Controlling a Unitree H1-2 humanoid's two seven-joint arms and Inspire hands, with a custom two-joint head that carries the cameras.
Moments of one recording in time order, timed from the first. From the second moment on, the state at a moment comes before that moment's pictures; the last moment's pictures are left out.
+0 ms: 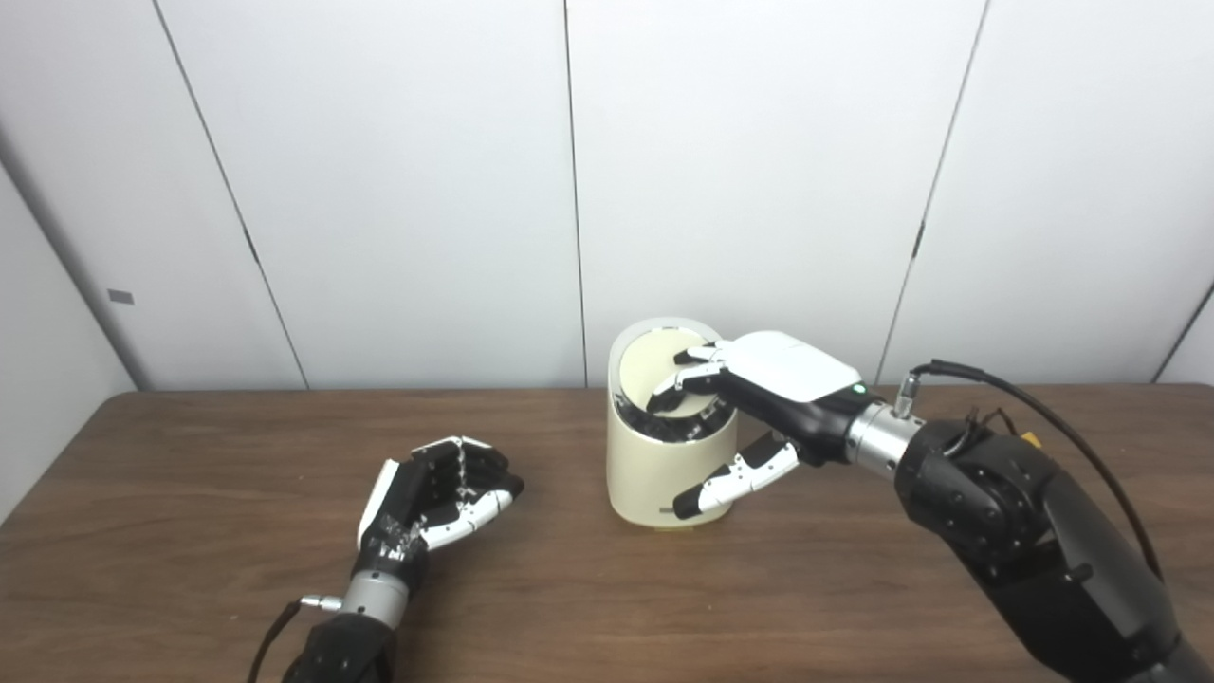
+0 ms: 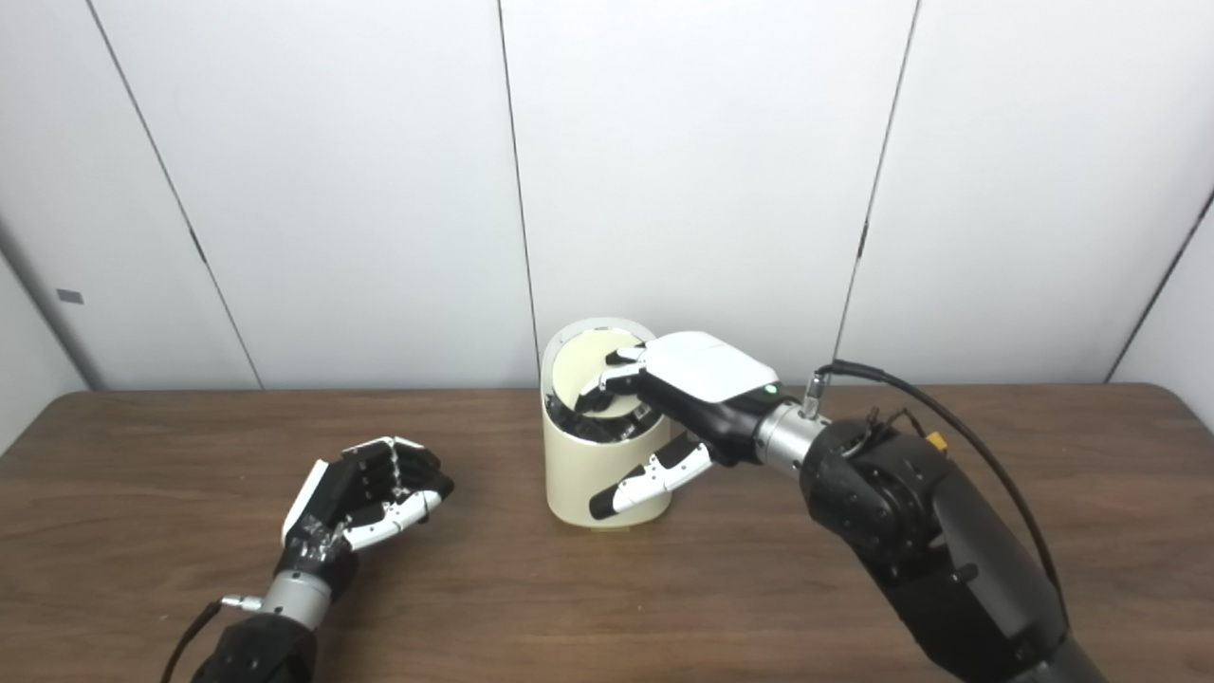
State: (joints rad) left arm -0.28 0.14 0.06 0.13 -0.03 0.04 -0.08; right arm -0.67 -0.42 0.39 -0.12 -0.64 0.04 0.54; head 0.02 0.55
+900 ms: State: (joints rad) left arm -0.28 0.14 0.06 0.13 -0.03 0.04 -0.08; right arm -0.62 -0.42 0.29 -0.18 -0.49 0.08 0.56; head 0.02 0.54
